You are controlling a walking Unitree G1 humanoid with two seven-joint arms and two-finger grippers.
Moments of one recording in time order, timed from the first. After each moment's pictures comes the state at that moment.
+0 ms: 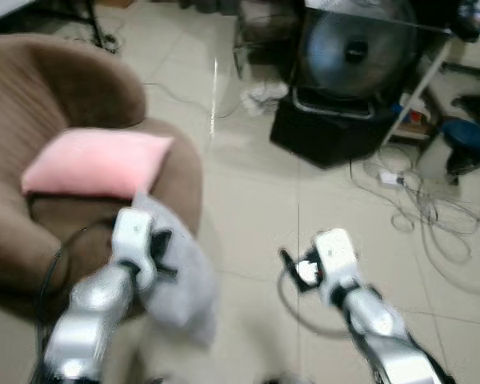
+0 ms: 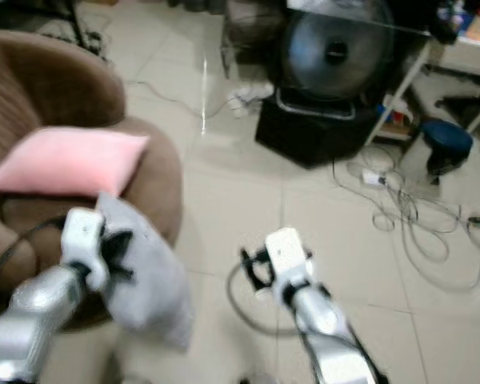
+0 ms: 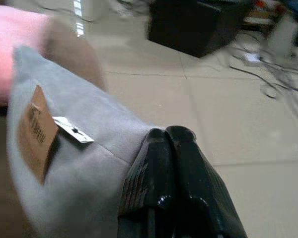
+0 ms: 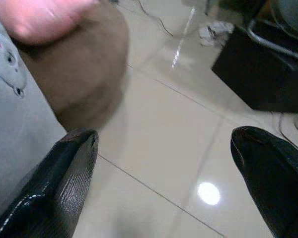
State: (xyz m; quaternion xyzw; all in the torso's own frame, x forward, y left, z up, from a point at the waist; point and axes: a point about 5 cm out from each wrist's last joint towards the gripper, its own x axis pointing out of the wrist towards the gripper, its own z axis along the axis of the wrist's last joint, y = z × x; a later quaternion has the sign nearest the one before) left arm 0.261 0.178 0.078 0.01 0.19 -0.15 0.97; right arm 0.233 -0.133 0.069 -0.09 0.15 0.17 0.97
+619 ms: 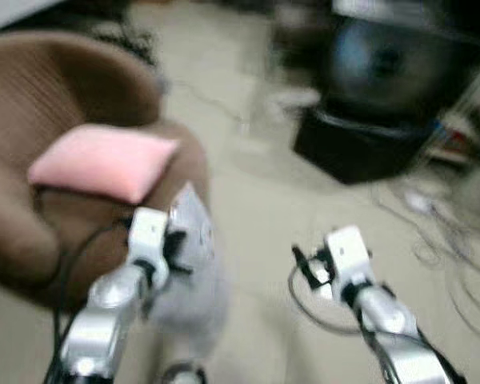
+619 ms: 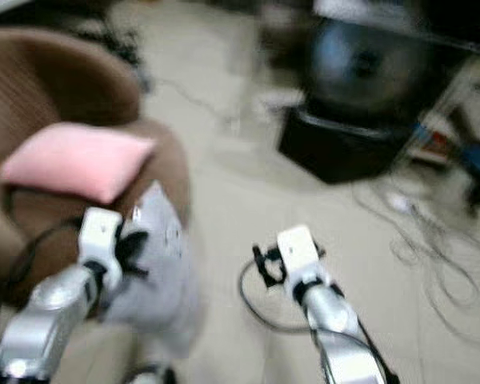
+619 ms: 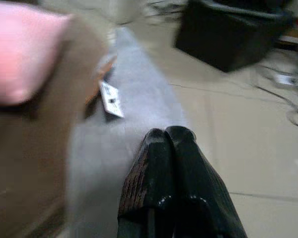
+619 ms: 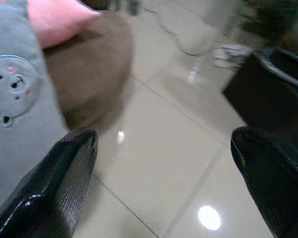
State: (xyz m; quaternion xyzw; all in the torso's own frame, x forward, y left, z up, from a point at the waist) left arm 0.264 0.179 0.079 0.01 0.18 -0.14 0.97; right arm 0.237 -0.135 0.075 -0.10 0.13 0.16 0.97
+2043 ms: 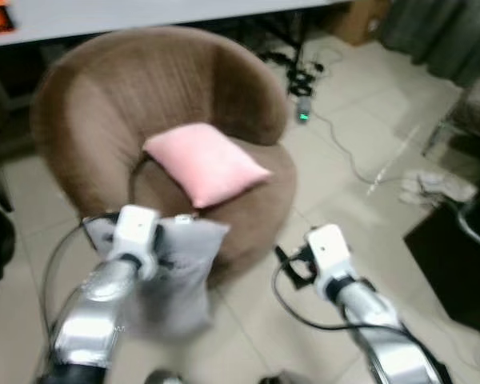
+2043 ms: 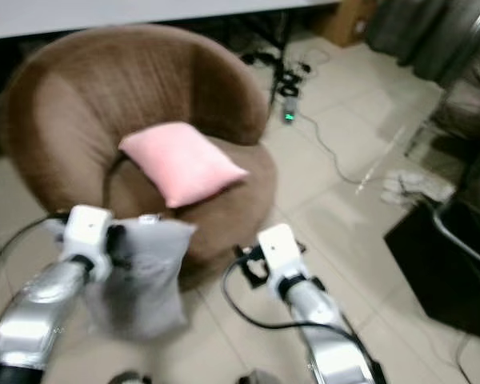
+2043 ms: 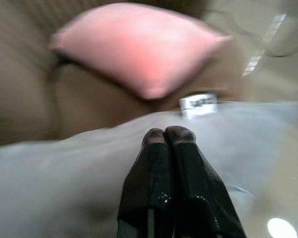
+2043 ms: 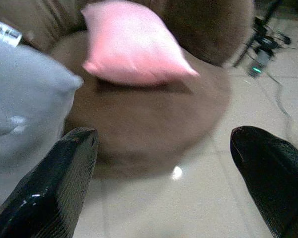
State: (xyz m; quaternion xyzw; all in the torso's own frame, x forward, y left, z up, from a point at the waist) left arm 0.274 0.179 0.075 0.07 0.18 -0.10 0.98; right arm 0.241 -0.126 0.070 -0.10 0.14 0.19 0.97
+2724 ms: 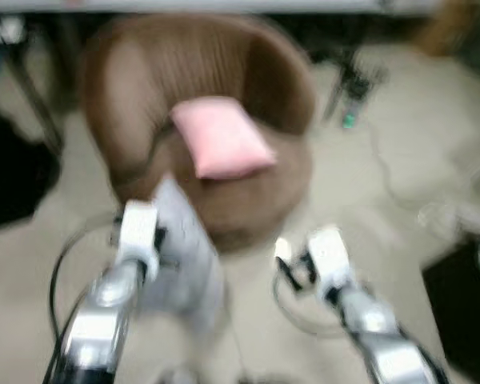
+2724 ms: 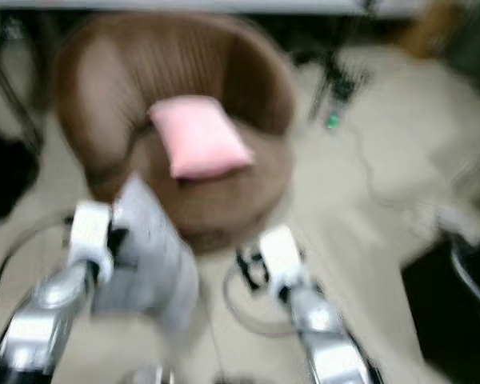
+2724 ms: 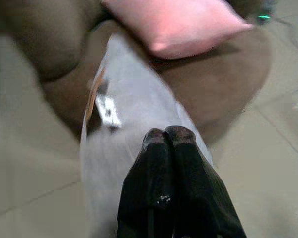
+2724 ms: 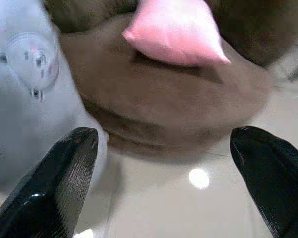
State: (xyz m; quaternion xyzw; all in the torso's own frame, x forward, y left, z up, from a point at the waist) left arm 0.273 0.195 0.073 0.05 0.18 -0.04 0.98; right arm 0.243 -0.114 0.068 -0.09 0.14 0.21 0.96
